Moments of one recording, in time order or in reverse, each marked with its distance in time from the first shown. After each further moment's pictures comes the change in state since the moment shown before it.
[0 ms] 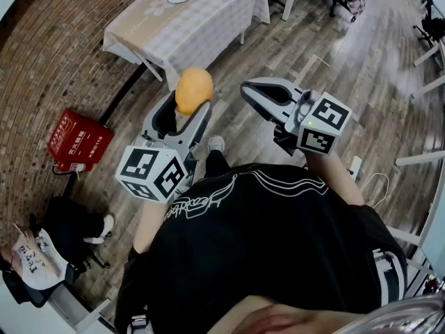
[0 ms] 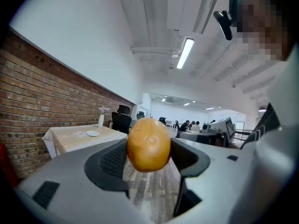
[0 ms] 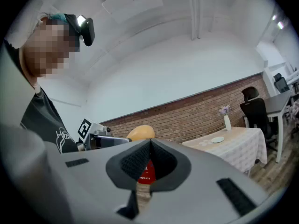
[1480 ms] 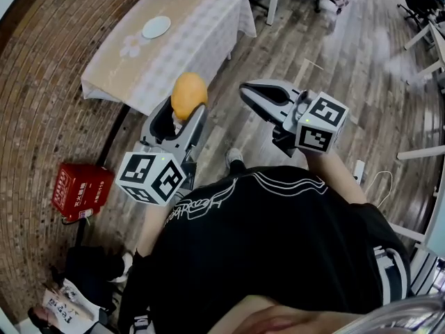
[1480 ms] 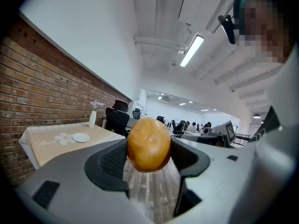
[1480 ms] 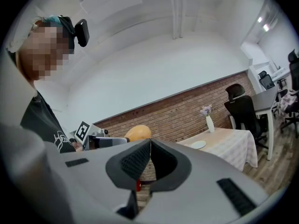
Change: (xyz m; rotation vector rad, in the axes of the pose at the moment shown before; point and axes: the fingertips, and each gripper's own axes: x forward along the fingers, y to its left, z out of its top) left arm 0.194 0.119 0.040 -0.056 0.048 -0.098; right arm 0.067 -0.212 0.027 0.092 -0.010 -0.149
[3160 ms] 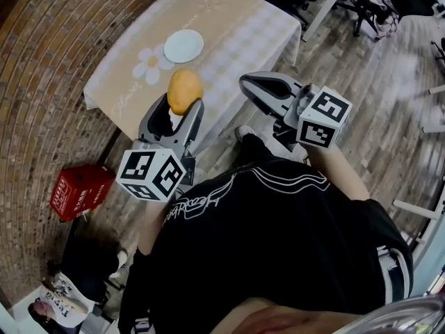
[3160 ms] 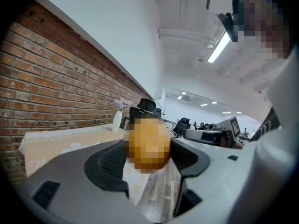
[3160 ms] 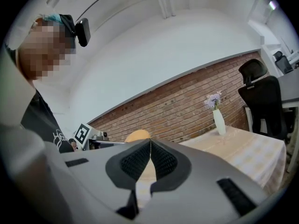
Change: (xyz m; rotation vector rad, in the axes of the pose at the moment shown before) left arm 0.187 0.280 0.062 -0.098 0.013 0.216; right arm 0.255 -0.247 0.045 0.048 0.107 0.131
